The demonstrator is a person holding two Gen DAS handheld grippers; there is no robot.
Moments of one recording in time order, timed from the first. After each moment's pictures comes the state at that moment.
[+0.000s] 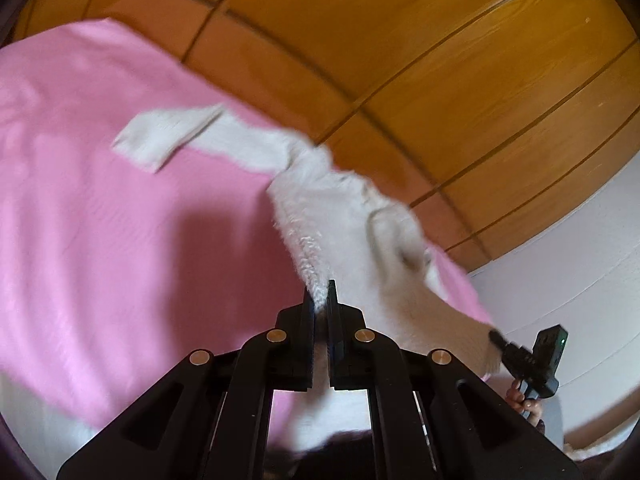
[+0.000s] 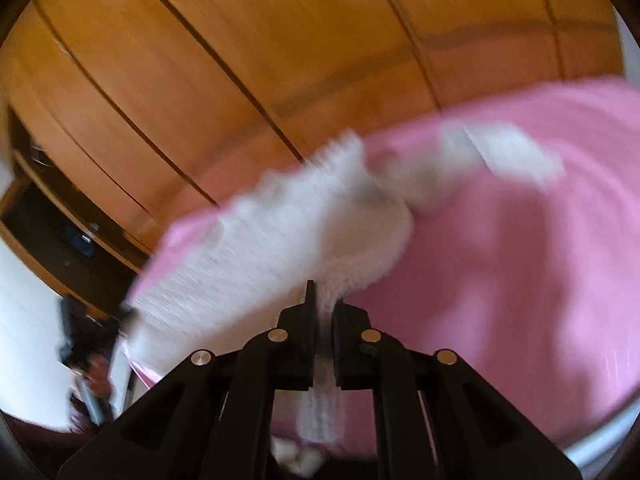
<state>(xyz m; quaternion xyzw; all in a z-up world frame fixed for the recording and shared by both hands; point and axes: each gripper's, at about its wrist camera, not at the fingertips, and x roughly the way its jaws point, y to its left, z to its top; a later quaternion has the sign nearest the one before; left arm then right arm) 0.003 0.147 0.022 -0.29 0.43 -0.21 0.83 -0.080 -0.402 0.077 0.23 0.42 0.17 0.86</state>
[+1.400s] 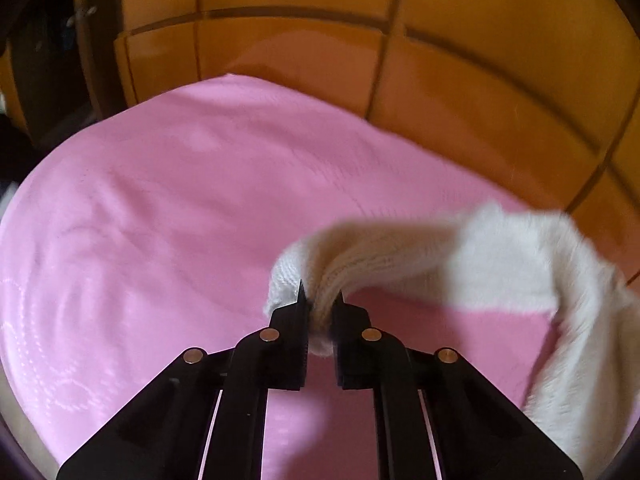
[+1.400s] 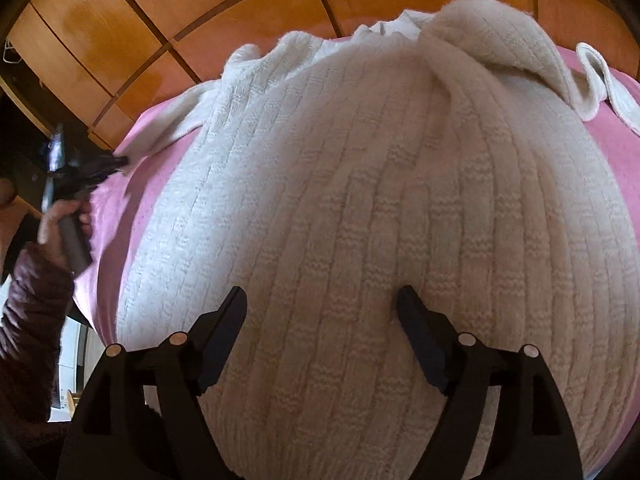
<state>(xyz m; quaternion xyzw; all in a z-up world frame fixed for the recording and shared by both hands) 0.190 0.240 -0.047 -0.14 0.42 0.12 0.89 -0.022 -0.207 -0.028 0.11 0.52 0.20 0.82</state>
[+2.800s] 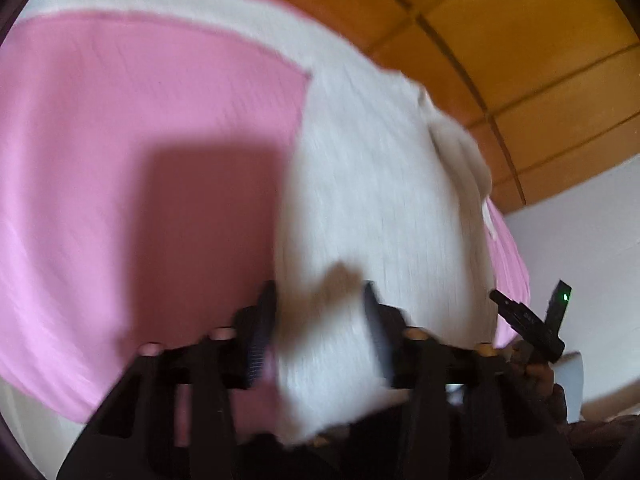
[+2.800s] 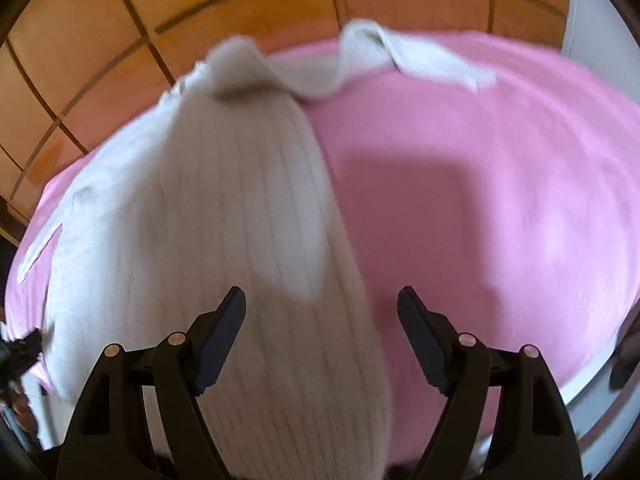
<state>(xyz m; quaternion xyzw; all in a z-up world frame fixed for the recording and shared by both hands) -0.030 0.150 -0.086 -0.25 0.54 -0.22 0.78 -0.079 -0.372 -0.023 0.14 0.51 0.00 0.85</state>
